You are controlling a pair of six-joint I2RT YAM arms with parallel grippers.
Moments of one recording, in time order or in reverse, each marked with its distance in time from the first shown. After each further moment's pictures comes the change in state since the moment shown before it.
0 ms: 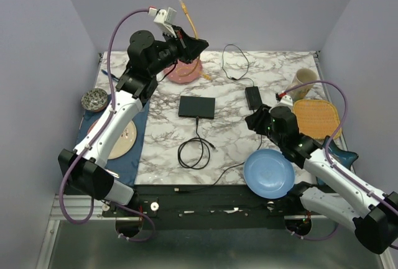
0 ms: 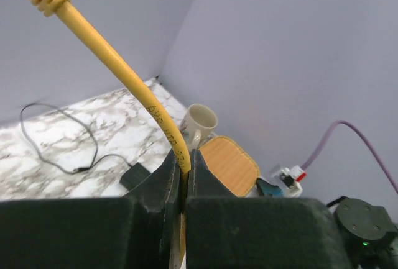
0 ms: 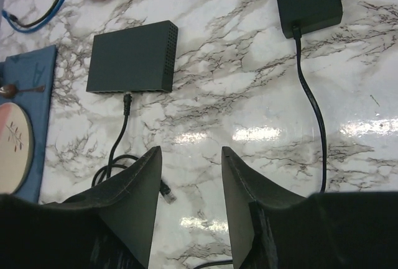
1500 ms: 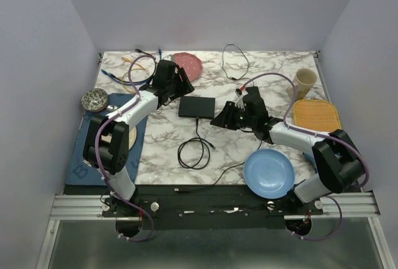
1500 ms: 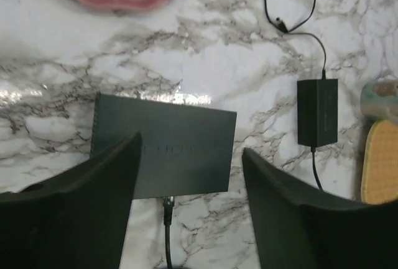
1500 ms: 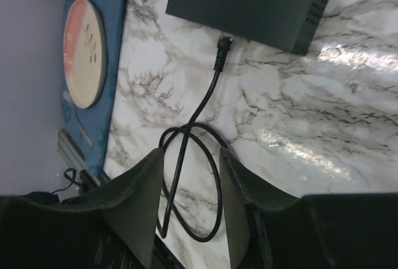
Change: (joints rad) left arm 0.094 0.272 -0.249 -0.238 -0.381 -0.142; right arm 0.000 0.583 0.137 0.376 -0.562 0.076
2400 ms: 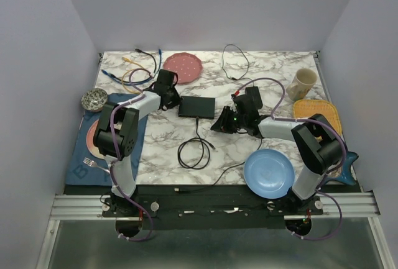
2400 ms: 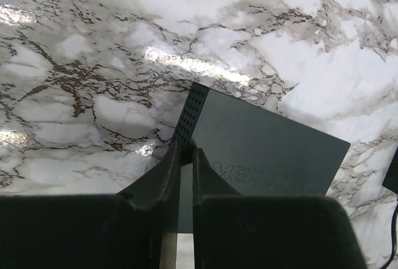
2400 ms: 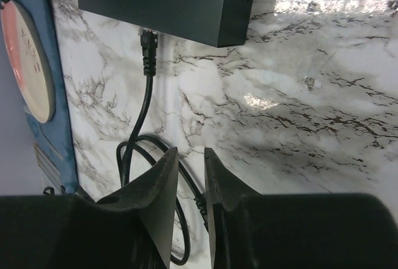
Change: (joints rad) left arm 0.028 0.197 -0.040 -0.036 -0.063 -0.097; right arm 0.000 0.227 0.061 -0.011 0.002 0.064
